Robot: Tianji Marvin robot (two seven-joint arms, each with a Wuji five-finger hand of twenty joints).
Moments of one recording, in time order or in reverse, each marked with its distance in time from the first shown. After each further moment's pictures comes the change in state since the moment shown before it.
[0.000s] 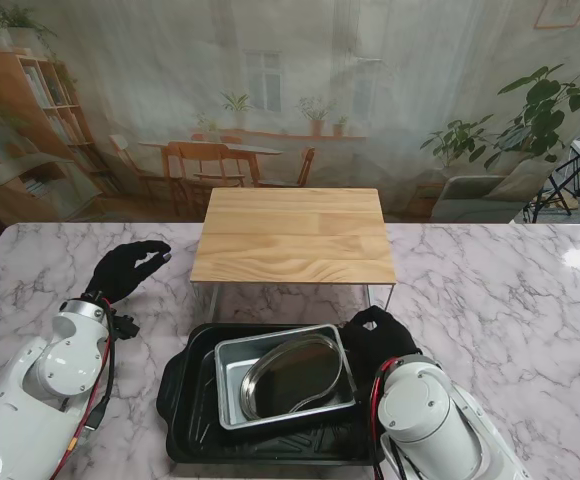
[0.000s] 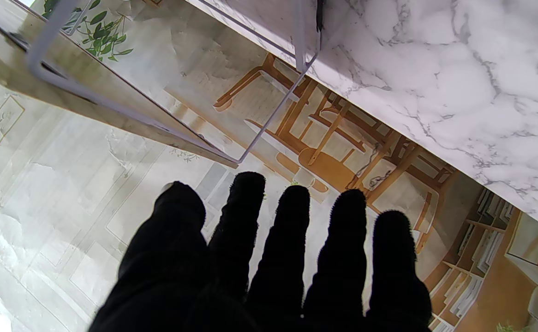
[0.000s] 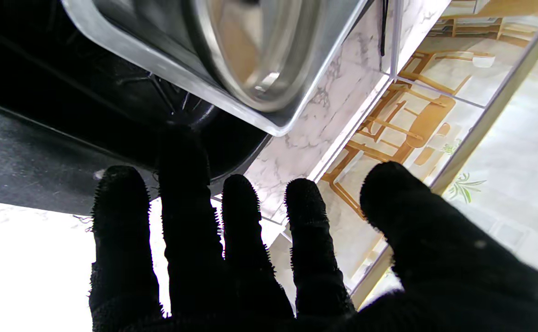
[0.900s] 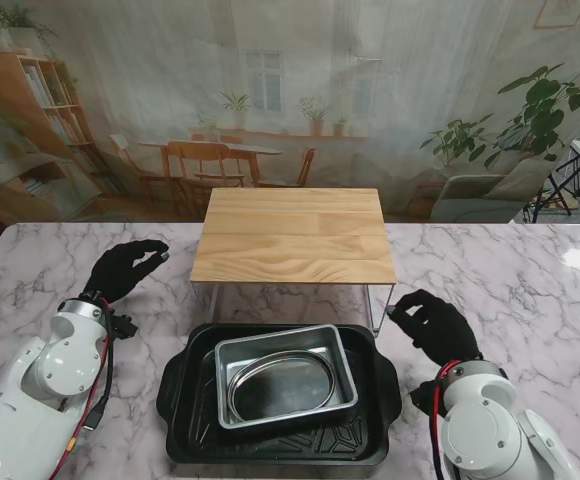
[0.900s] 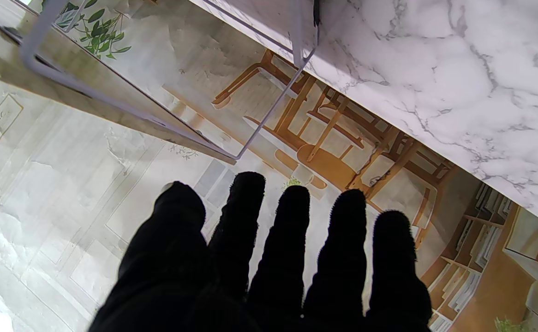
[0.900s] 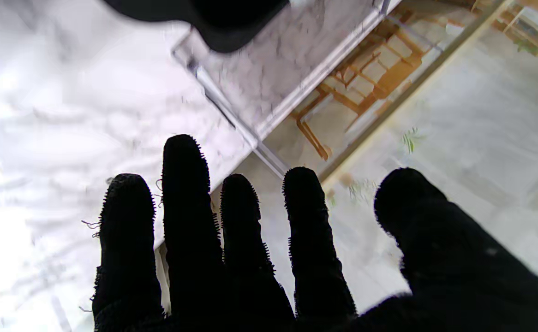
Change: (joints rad) left arm 0.002 0.000 -0.006 -0.001 0.006 -0.001 0.006; right arm -0.183 0.053 0.233 -0.086 -0.194 -0.310 0.059; left_hand 0.000 0.000 0.000 0.000 0.000 0.000 0.000 0.000 0.000 0.000 0.000 0.000 0.000 0.000 0.000 0.000 0.000 0.000 0.000 0.000; right_hand -0.048 0.042 -0.068 0.012 0.126 0.000 -0.095 -0.034 0.014 0.000 -0.056 -0.024 -0.089 -0.001 -0.025 -0.004 -0.081 -0.042 -0.004 0.016
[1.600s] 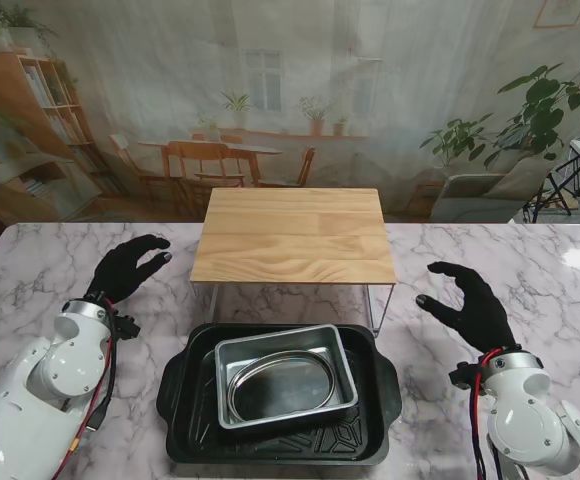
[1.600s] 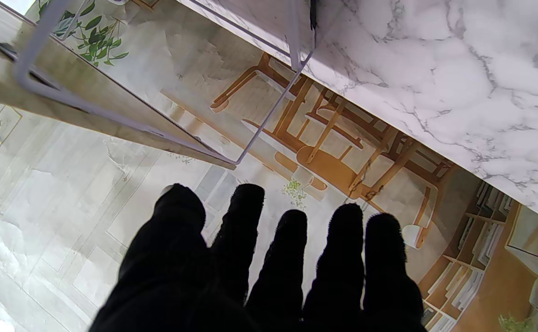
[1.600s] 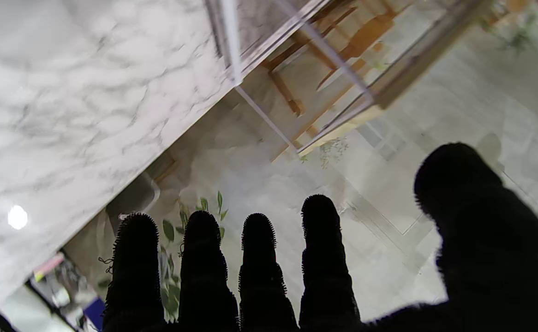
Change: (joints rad) left arm -0.008 0.001 0.021 0.010 0.023 0.008 0.019; right arm 0.087 0.008 0.158 0.327 0.022 -0.518 -0.072; left_hand -0.001 0.017 0.000 0.000 -0.088 0.012 -0.044 -0.031 -0.166 -0.002 -0.081 -0.077 -0.078 -0.019 -0.058 -0.068 -0.002 -0.085 -0.053 -0.046; right_hand -0.087 -0.177 -0.002 0.001 -0.176 -0.127 -0.223 -0.092 -0.272 -0.183 -0.324 -0.183 -0.453 -0.113 -0.466 -0.158 -0.256 -0.109 -0.460 0.003
